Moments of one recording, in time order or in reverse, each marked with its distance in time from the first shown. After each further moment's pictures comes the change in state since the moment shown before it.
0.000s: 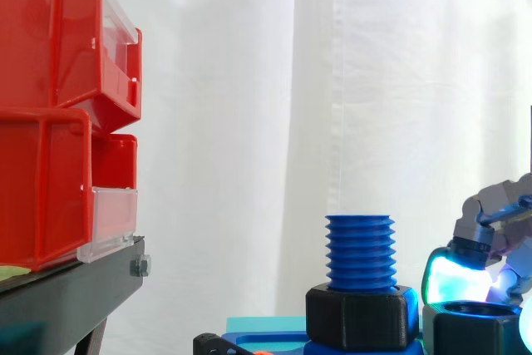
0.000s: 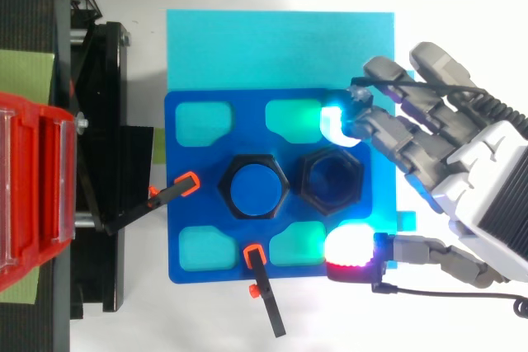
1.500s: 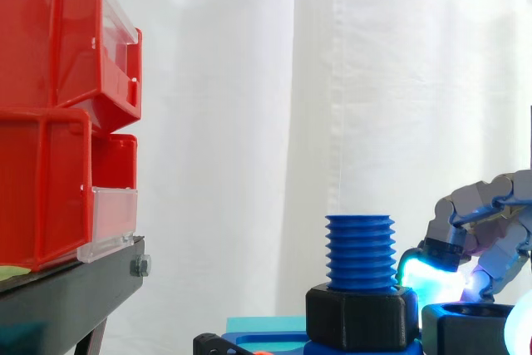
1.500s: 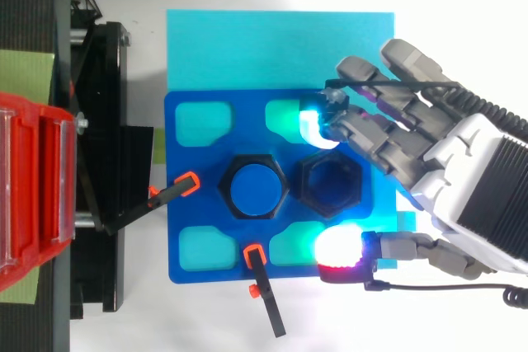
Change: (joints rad) arm -0.040 0.000 0.000 0.005 -0.124 -0.037
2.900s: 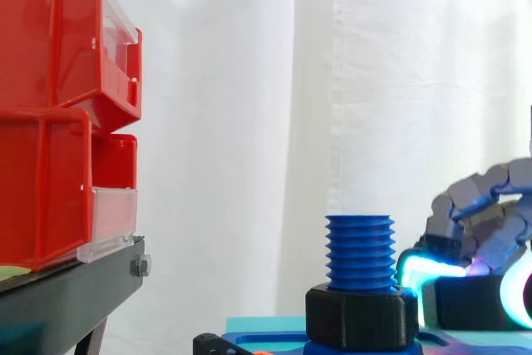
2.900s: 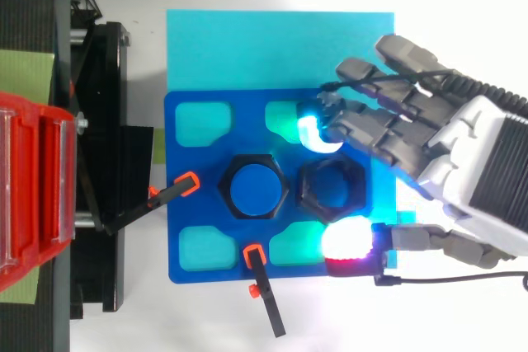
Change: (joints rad) arm -0.040 0.036 0.004 -0.094 -0.107 0.113
